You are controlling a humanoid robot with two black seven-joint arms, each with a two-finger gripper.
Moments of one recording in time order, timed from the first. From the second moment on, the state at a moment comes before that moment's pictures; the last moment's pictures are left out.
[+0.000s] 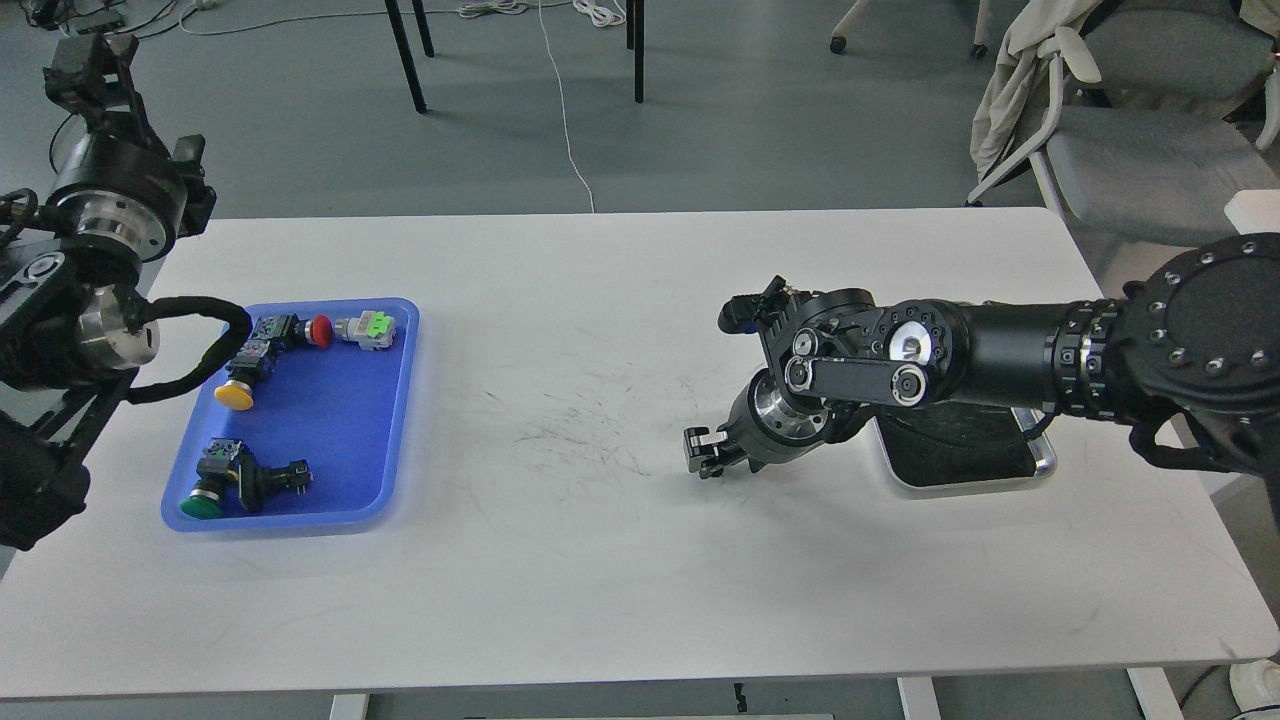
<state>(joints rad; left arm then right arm) -0.60 0.56 -1.05 -1.21 0.45 0.37 -0.10 1.43 0.00 -0.62 0.90 -0.42 0.49 -0.28</state>
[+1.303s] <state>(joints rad) -0.60 0.55 -1.05 -1.21 0.45 0.37 -0.10 1.66 0.00 -0.61 0.89 -0.41 0.49 -0.30</state>
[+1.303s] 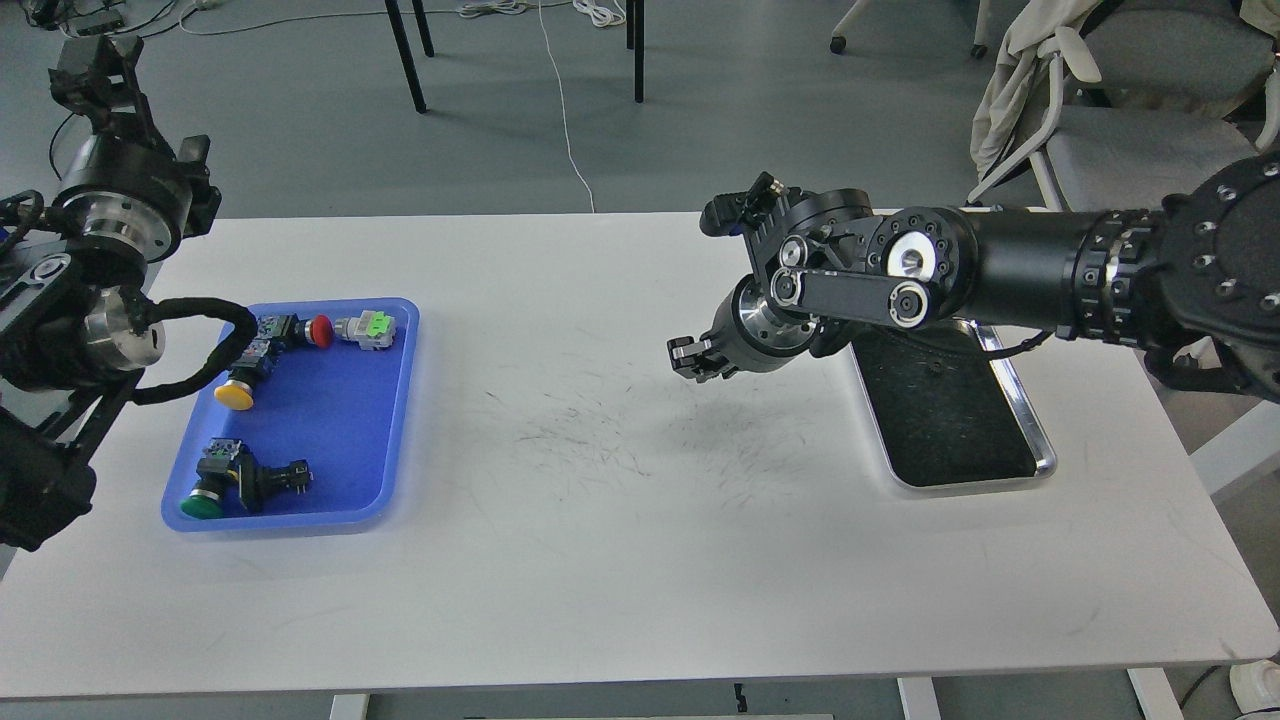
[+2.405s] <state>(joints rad) -0.61 0.54 -1.04 -1.21 0.45 0.40 -0.10 1.28 -0.64 -0.45 1.03 -0.79 0.30 -0.17</state>
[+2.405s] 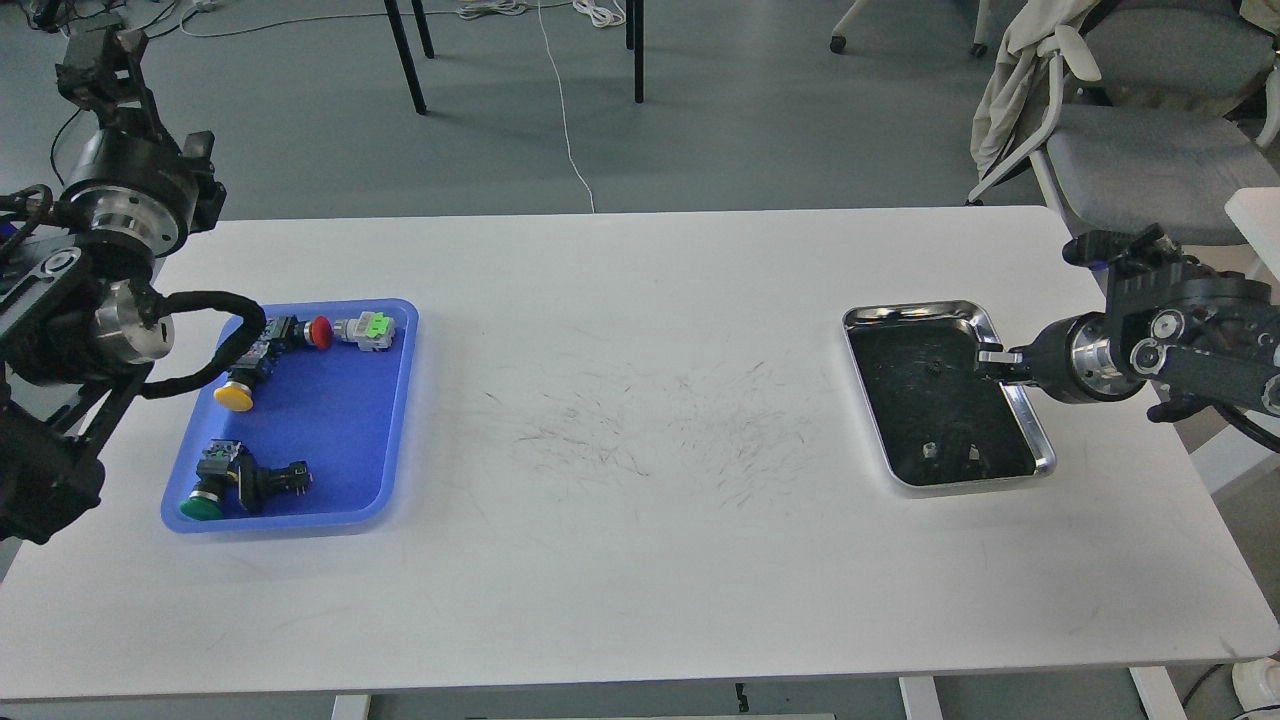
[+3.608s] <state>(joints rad) -0.67 0.53 -1.03 -1.13 0.45 0.39 -0.09 1.25 -0.68 0.13 1.01 -0.56 0.30 -0.17</state>
